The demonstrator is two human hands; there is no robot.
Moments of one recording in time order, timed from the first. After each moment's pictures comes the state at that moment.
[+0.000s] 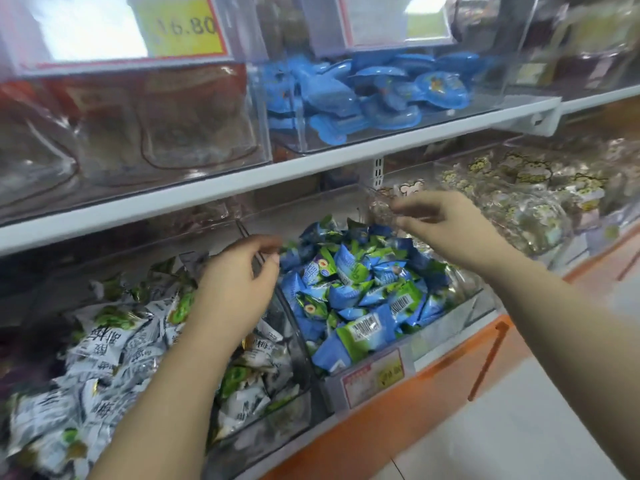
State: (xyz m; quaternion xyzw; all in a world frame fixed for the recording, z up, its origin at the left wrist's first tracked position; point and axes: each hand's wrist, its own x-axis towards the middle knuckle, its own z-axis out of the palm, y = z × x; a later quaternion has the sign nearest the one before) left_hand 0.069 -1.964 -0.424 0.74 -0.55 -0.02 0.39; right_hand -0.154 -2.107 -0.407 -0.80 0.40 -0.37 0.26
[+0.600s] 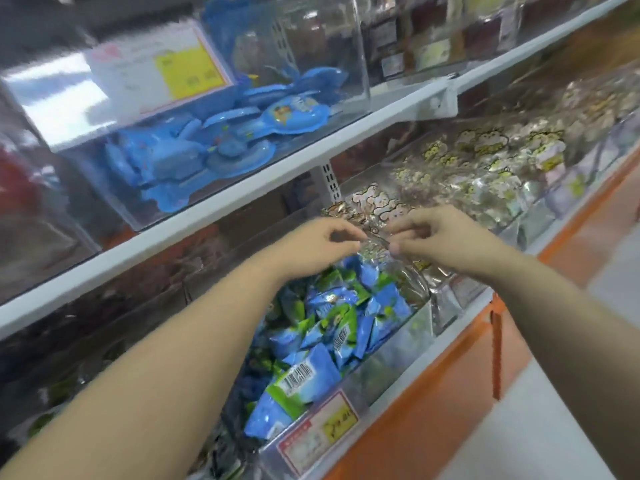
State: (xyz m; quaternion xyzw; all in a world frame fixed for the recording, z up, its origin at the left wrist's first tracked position) left_hand -0.029 -2.125 -0.394 0.59 -0.78 -0.18 0.13; right_hand -0.232 -2.139 -0.438 -0.72 0.42 -0.38 0.40
